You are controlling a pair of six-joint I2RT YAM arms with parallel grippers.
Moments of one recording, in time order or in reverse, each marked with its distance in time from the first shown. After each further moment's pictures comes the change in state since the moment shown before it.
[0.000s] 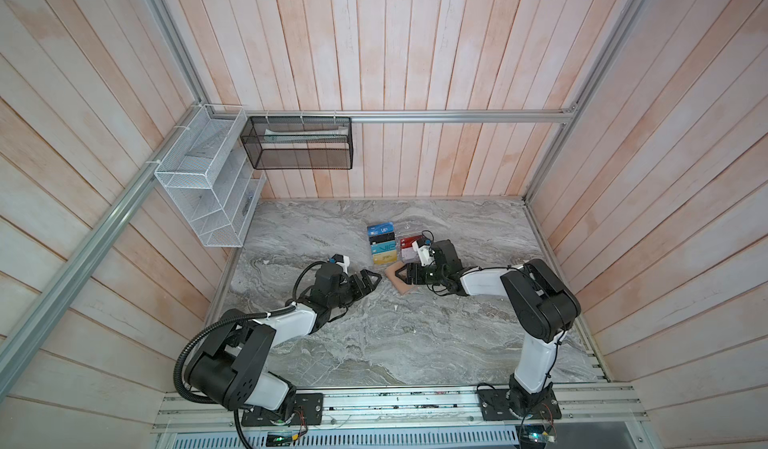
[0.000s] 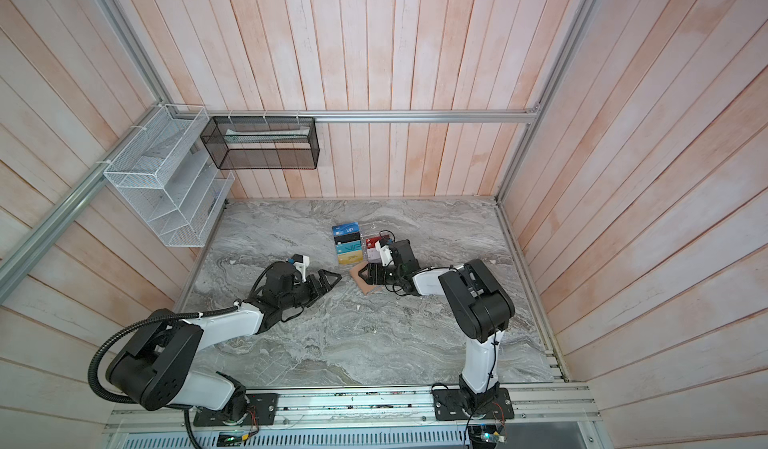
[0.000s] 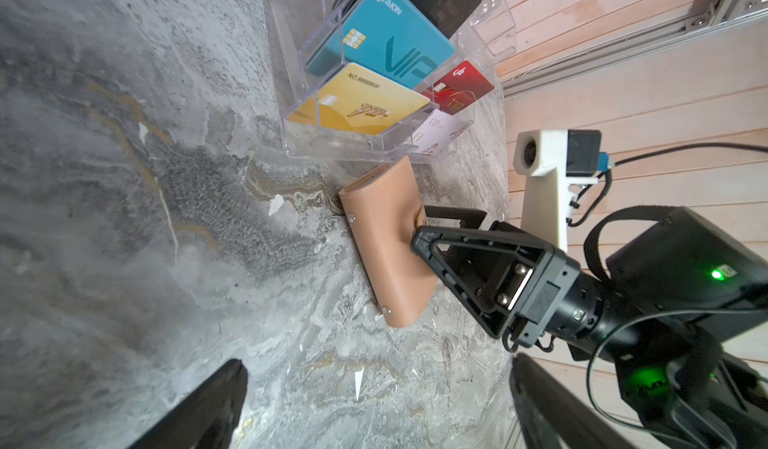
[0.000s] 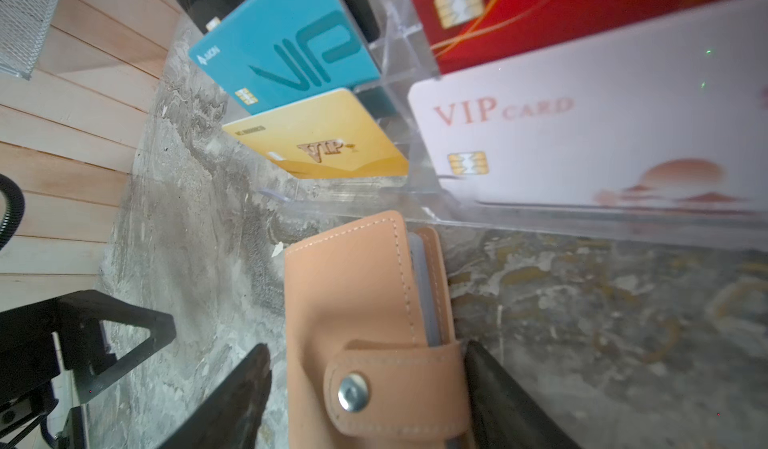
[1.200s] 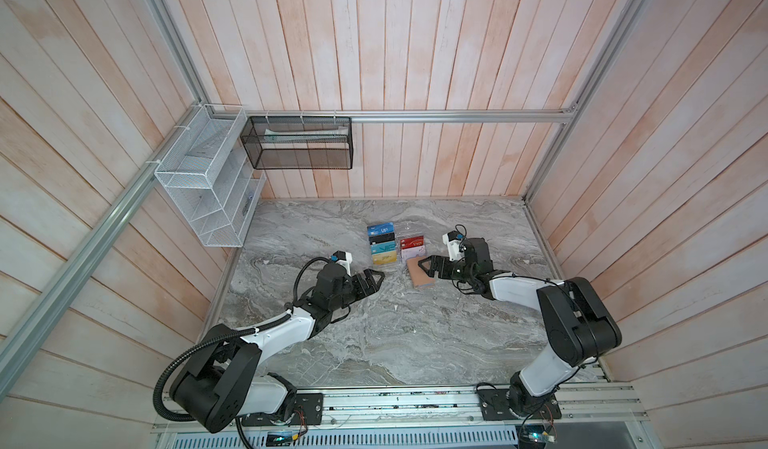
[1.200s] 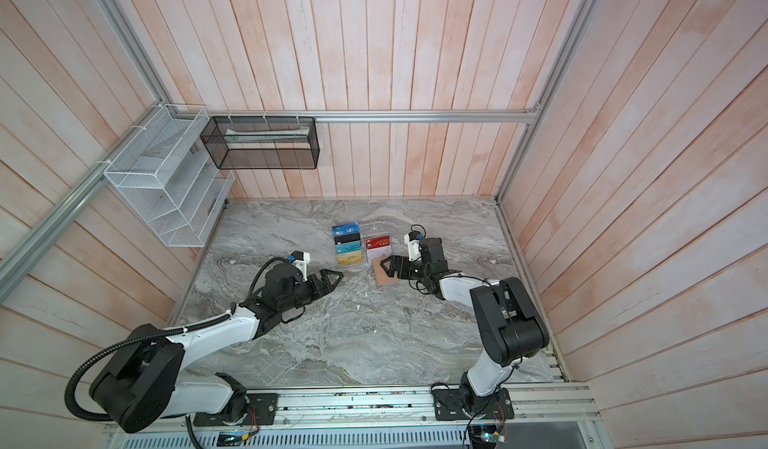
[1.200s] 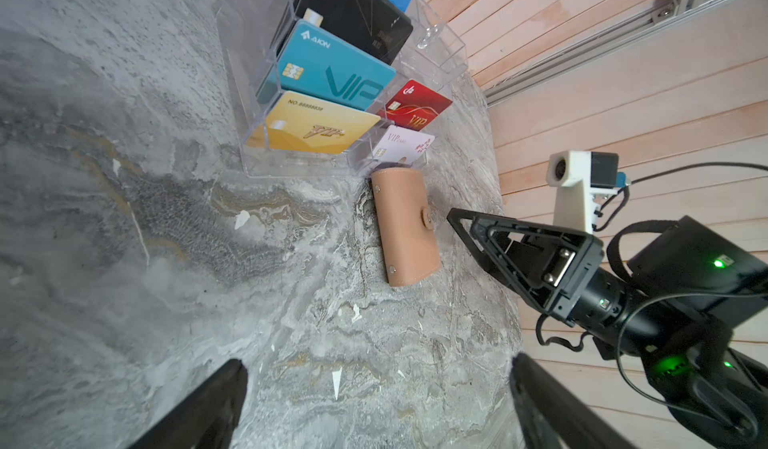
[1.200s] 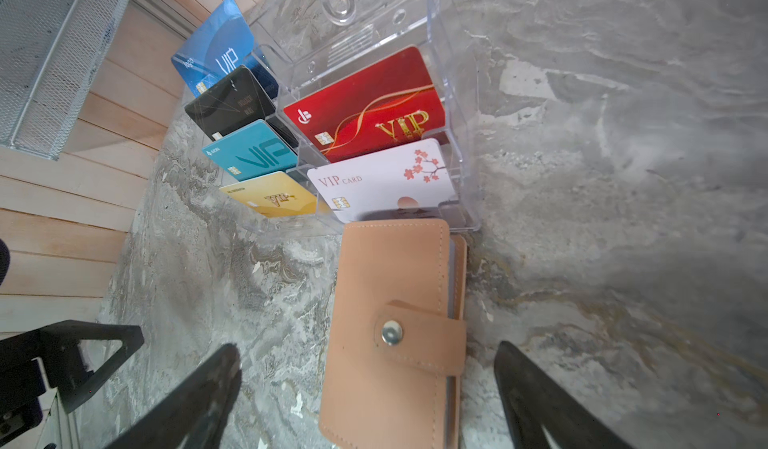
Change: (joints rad) left arm -0.073 -0.114 0.010 -0.077 -0.110 0.045; right arm -0.186 -0.213 -0.135 -0.016 0.001 -0.039
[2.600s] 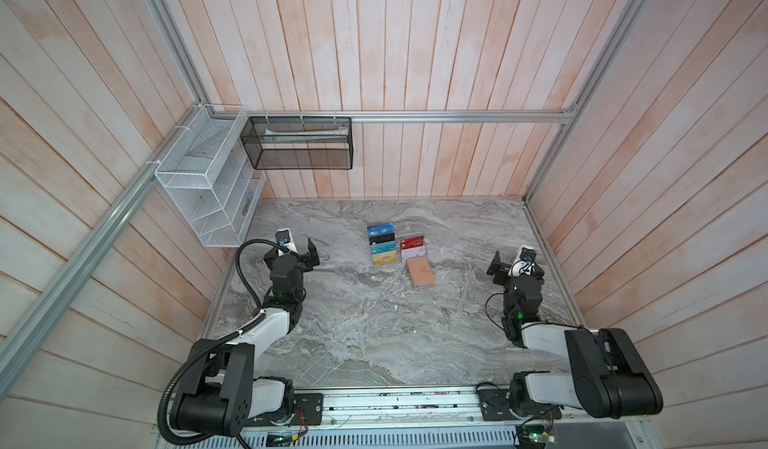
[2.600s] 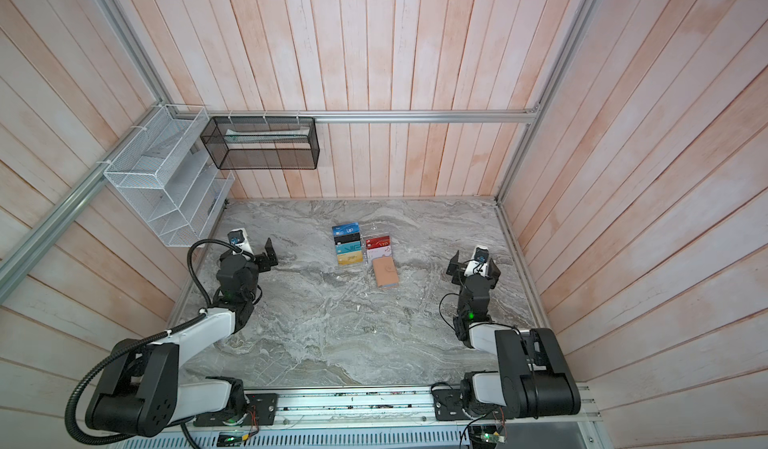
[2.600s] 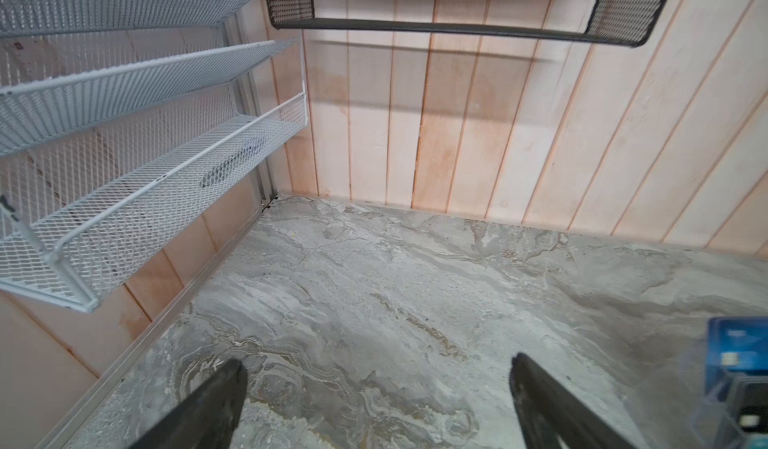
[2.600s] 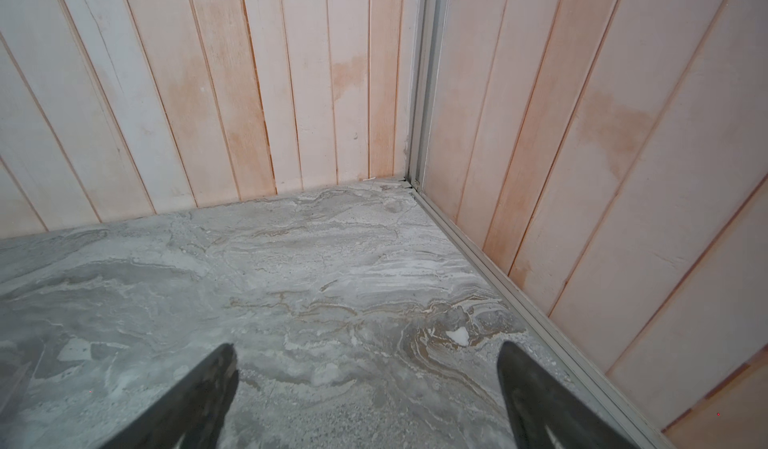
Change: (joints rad) left arm 0.380 -0.074 -0.021 0.260 -0.579 0.800; right arm -0.251 -0.373 -0.518 0.714 0.806 -0.402
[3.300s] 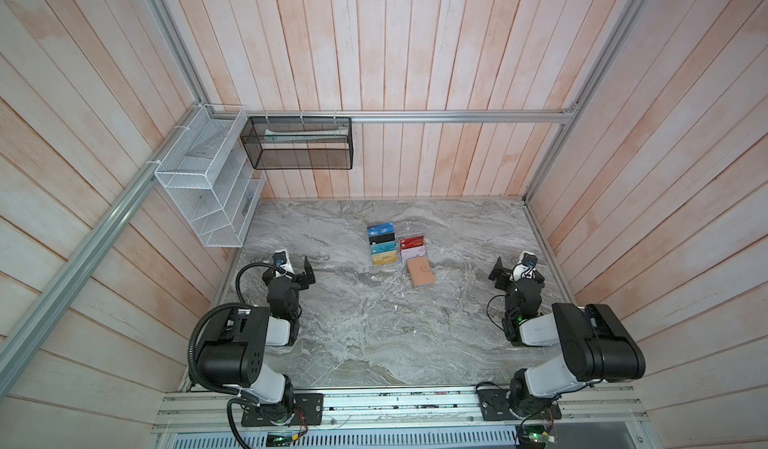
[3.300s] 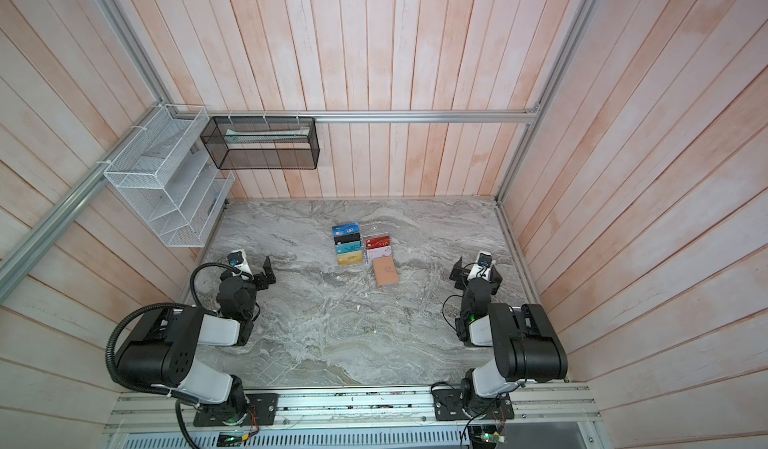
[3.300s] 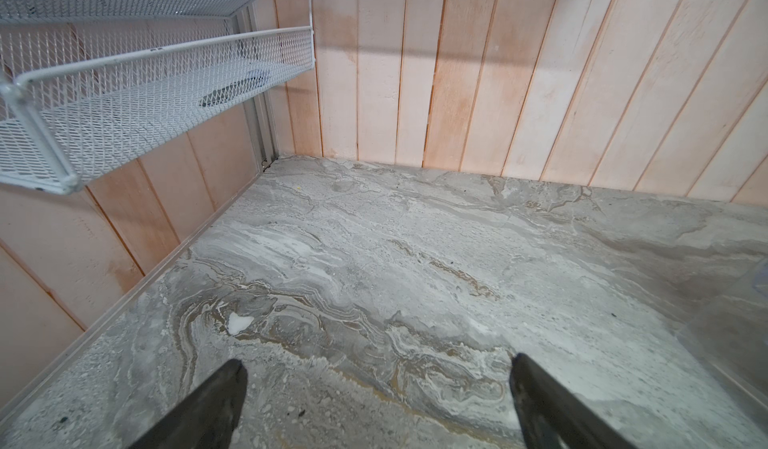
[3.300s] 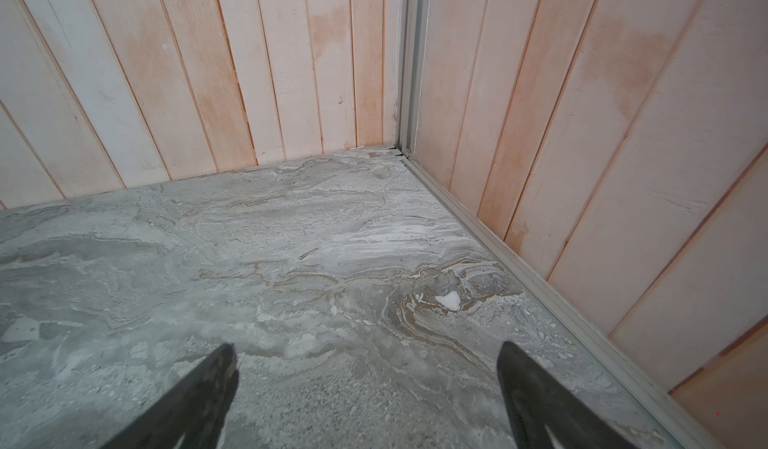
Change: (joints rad) left arm 0.125 0.267 -0.249 0.537 0.137 0.044; right arm -0.086 0.223 -0.053 0.217 -0.069 0.024
